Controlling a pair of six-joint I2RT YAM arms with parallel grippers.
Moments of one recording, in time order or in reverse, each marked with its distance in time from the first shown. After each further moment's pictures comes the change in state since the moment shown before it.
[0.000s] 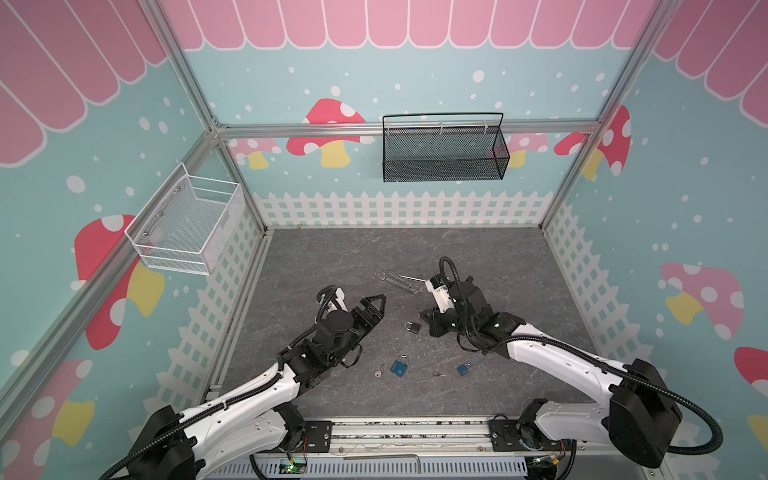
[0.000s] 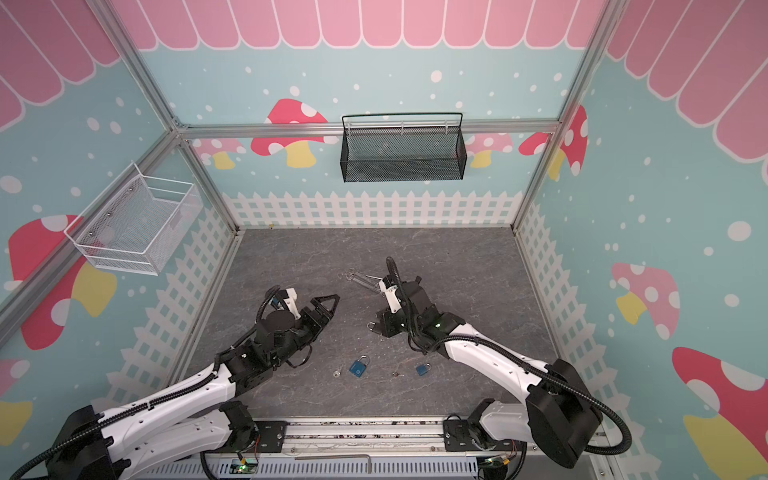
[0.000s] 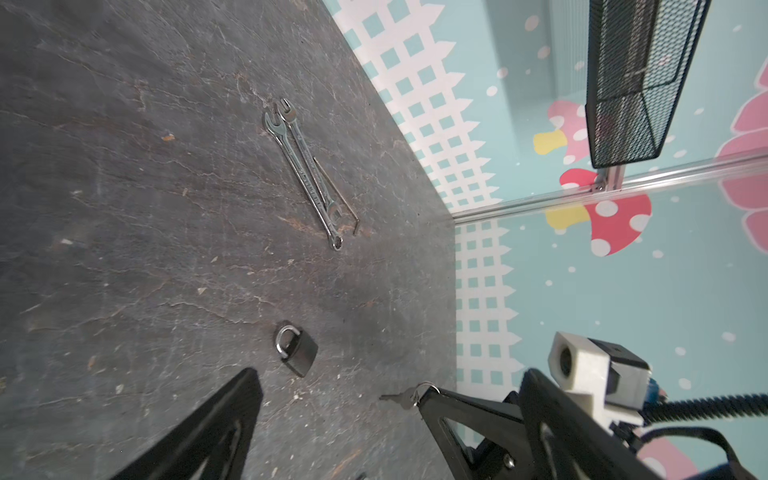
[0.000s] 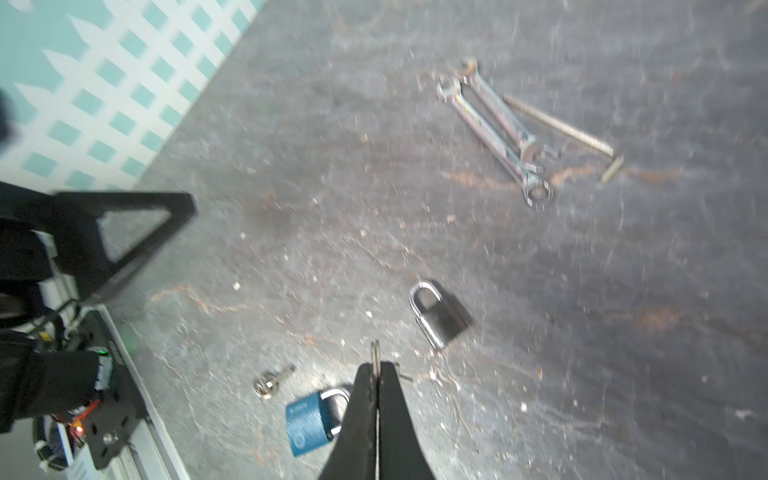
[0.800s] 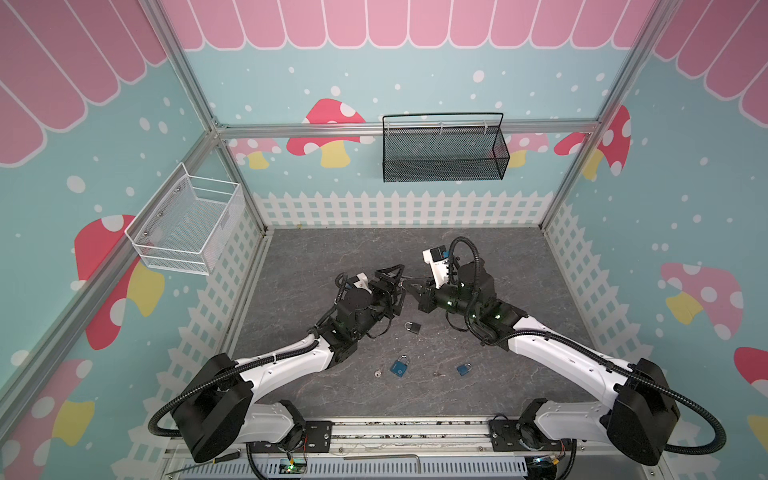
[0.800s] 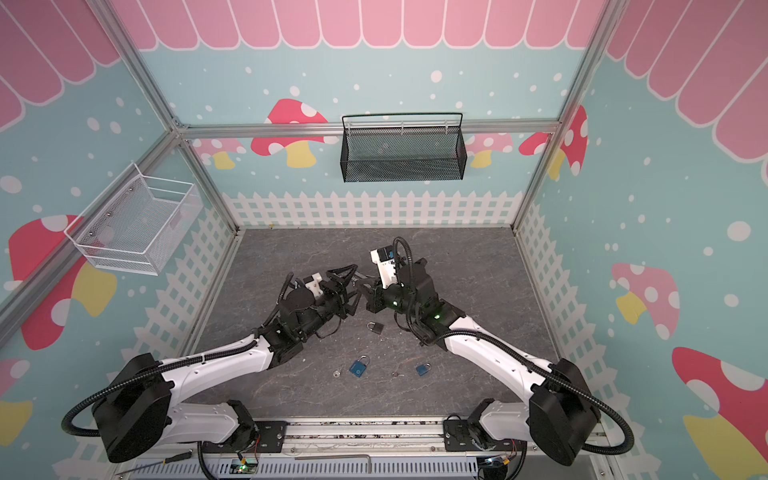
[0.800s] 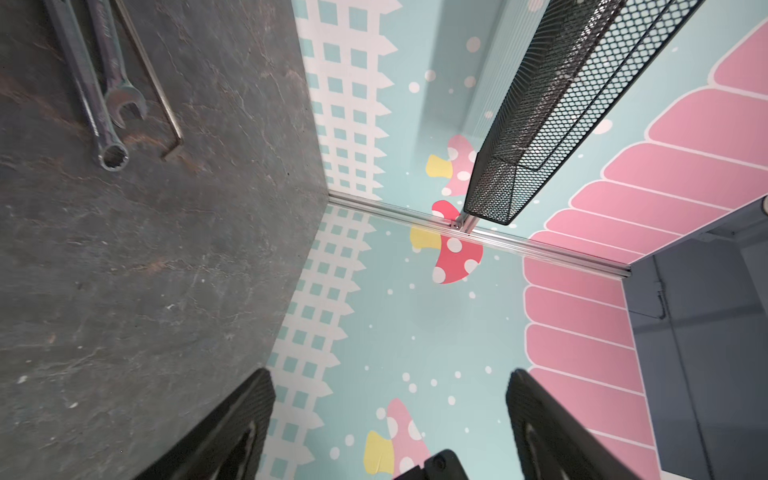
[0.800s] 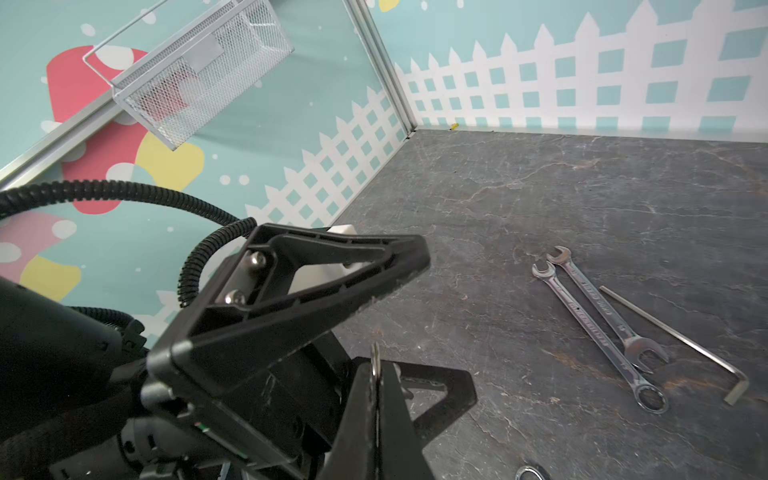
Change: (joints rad) left arm -0.003 0.346 0.173 0.415 0.109 -0.476; right arm 0.000 0.023 0.093 0.313 -0.135 0.112
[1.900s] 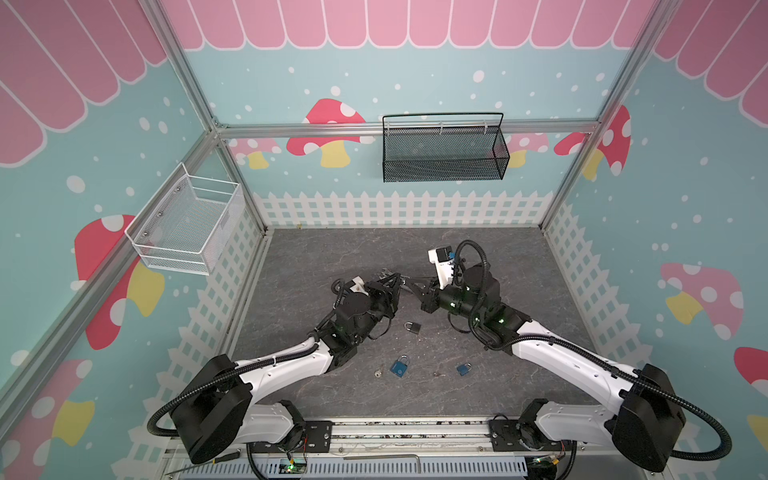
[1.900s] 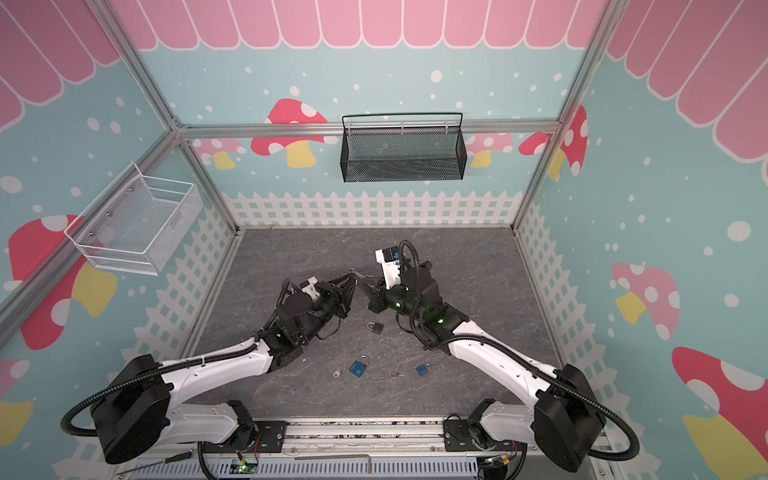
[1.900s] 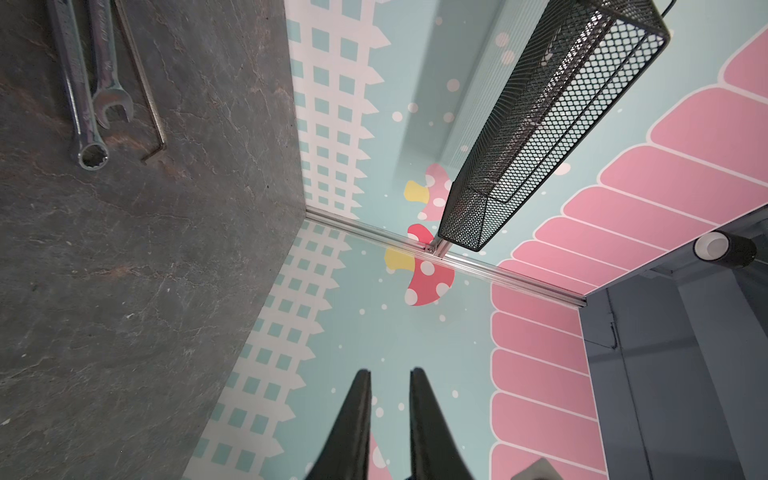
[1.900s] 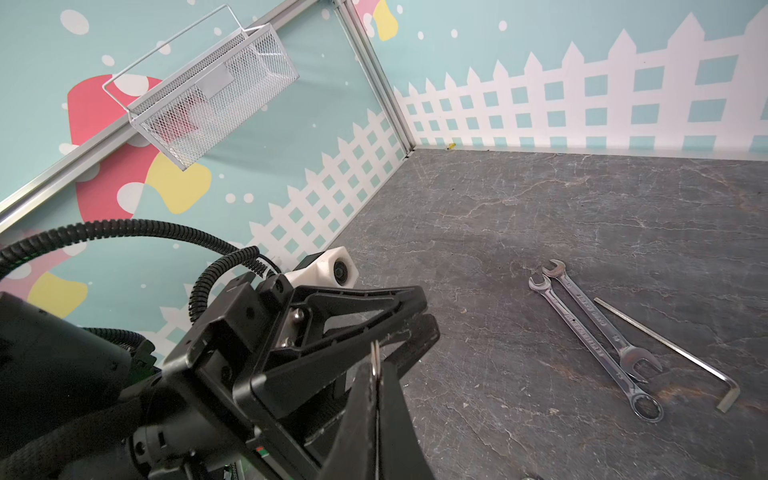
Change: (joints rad) left arm -0.019 -0.011 -0.035 0.052 -0.103 -0.076; right arm 0.000 -0.042 -0.042 0.045 0.040 0.011
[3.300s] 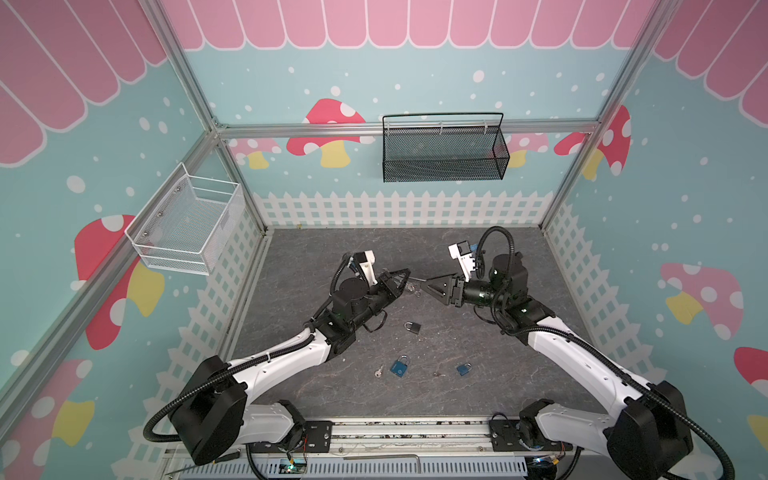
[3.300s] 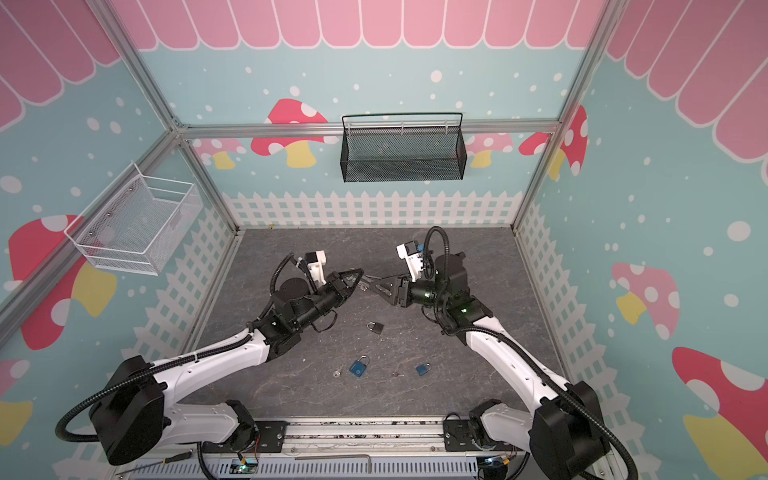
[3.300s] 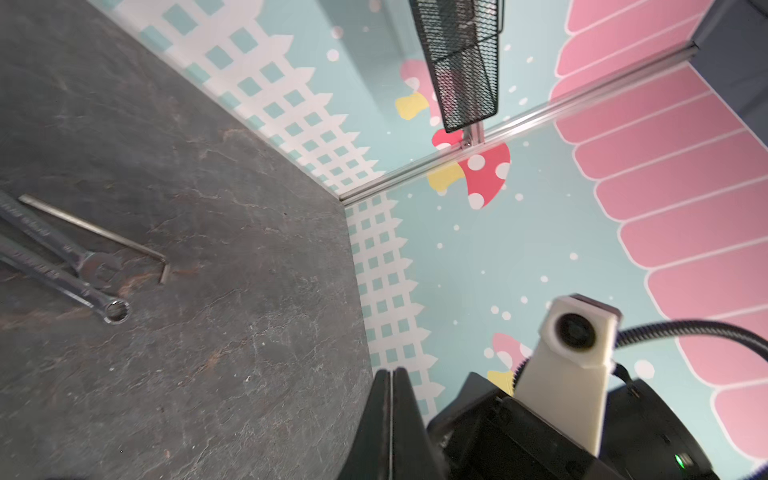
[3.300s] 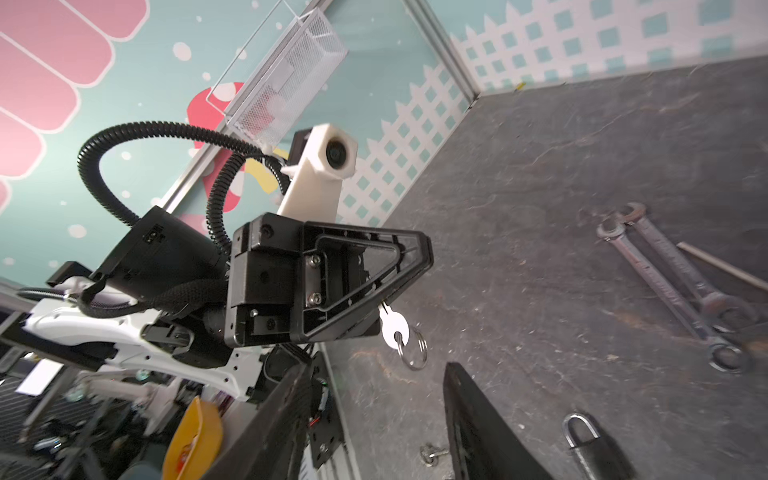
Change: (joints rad) left arm 0.066 0.006 0.109 -0.068 0.288 0.758; right arm -0.273 -0.028 -0.009 -0.057 -0.560 0.158
